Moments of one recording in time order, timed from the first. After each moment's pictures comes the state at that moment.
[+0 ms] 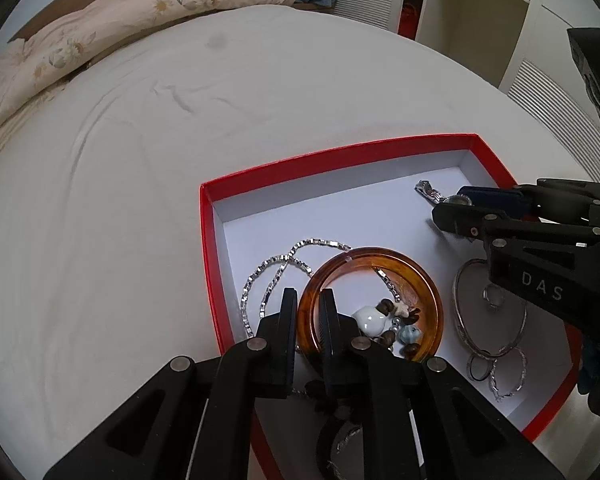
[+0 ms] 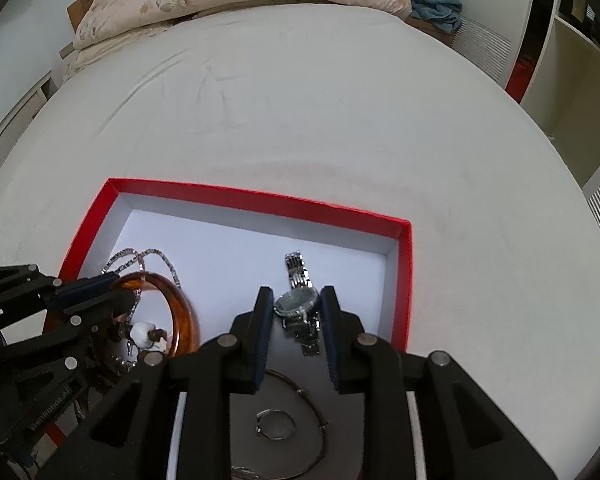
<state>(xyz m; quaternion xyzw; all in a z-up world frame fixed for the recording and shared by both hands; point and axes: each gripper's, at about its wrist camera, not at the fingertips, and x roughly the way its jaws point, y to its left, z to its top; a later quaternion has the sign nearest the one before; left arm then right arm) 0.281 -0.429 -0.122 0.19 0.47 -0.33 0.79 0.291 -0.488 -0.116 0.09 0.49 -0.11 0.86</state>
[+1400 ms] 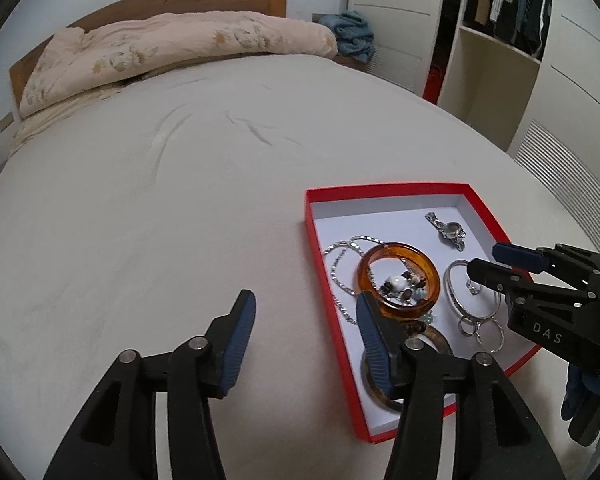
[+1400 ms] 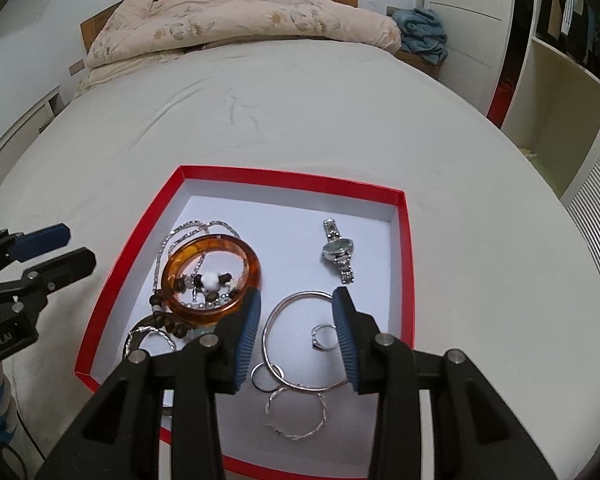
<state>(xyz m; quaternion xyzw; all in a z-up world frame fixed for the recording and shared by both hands) 0.257 -0.335 -0.063 0.12 0.41 -0.30 0.85 0.235 -0.431 -0.091 0.07 0.43 -0.12 0.89</state>
